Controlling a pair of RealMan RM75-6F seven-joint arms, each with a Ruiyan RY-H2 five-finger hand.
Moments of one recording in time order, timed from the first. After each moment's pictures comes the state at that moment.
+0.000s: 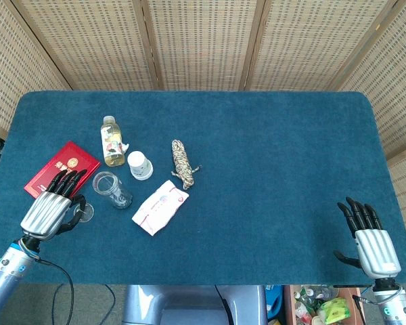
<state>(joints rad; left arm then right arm) -0.37 -1.06 -0.03 -1.77 1.53 1.23 0.18 0.08 -1.14 0.02 -1.65 -1.55 1.45 -0.06</state>
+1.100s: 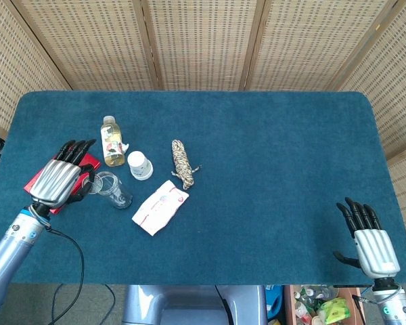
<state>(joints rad) -0.54 -1.00 -0.18 -1.85 1.27 1.06 0.26 0.09 -1.15 0.02 -1.65 -1.54 1.44 -0.06</state>
